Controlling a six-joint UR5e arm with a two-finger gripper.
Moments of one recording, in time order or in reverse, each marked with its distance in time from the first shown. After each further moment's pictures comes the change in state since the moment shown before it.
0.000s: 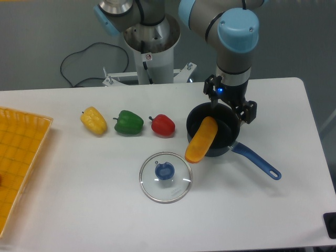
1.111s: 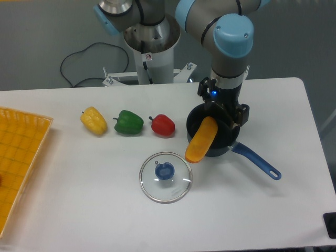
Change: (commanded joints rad) arm -0.005 0.002 -0.038 0.009 -0.054 -0.021
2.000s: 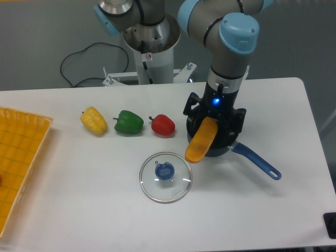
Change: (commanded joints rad) arm -0.032 -0.051 0.040 0.147 -0.265 -0.636
